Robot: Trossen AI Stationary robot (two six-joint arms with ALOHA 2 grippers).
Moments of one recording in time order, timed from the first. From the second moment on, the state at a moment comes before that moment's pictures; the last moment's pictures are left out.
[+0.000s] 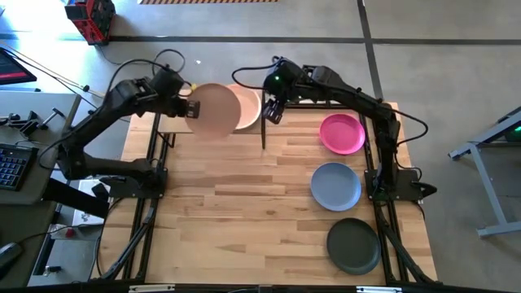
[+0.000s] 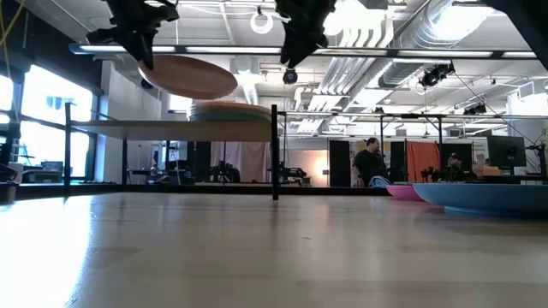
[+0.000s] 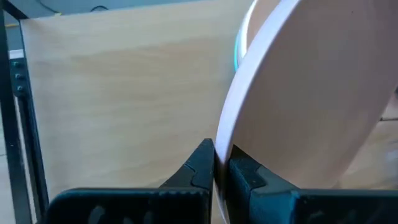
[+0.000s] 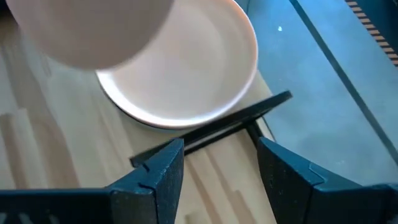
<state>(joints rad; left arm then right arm) 0.70 1.14 1.36 -1.25 -0.16 -0.62 -0.38 1.95 2.23 -1.16 0.15 -0.05</state>
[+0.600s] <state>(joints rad) 0.90 1.08 1.41 -1.37 -0.34 -0.68 -0.46 1.95 2.23 -1.18 0.14 -0.17</state>
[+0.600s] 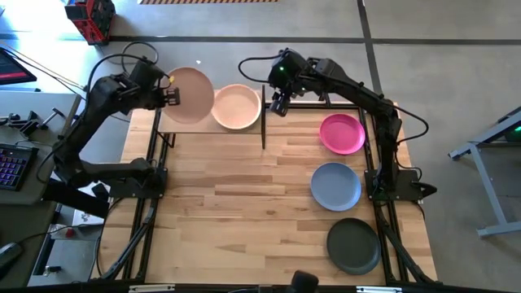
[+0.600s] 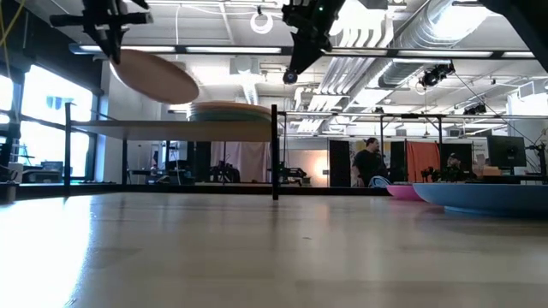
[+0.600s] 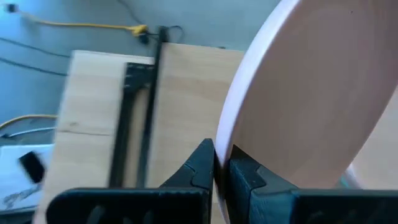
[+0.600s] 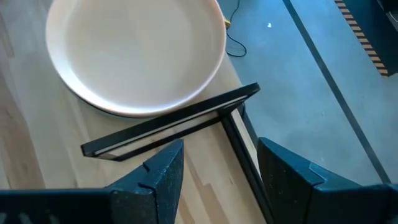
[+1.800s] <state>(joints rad) 1.07 1.24 1.37 -1.37 -0.21 -0.68 -0.48 1.95 2.22 -1.19 0.07 -0.17</state>
